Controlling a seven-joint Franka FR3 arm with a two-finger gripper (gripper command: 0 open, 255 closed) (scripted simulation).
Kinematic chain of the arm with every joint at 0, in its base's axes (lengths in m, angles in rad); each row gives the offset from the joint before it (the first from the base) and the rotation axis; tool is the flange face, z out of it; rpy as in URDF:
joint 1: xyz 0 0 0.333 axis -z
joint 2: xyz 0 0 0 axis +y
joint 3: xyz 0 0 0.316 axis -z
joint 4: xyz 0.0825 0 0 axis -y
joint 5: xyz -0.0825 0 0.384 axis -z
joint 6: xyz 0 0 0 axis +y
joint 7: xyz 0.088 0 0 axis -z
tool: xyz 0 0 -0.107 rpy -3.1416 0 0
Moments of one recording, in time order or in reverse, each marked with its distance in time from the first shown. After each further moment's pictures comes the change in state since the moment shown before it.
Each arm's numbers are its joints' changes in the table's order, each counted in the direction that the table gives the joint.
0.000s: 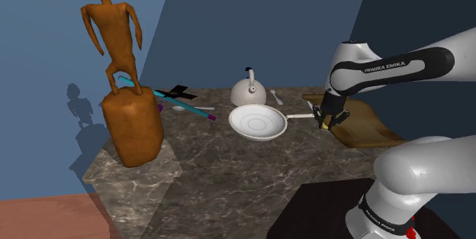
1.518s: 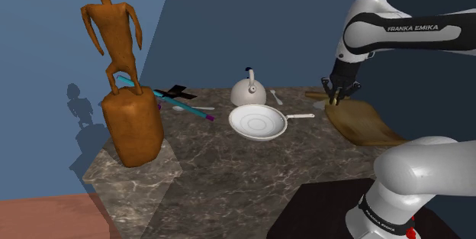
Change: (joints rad) arm -0.002 -0.085 -0.004 0.269 -0.009 0.354 -0.013
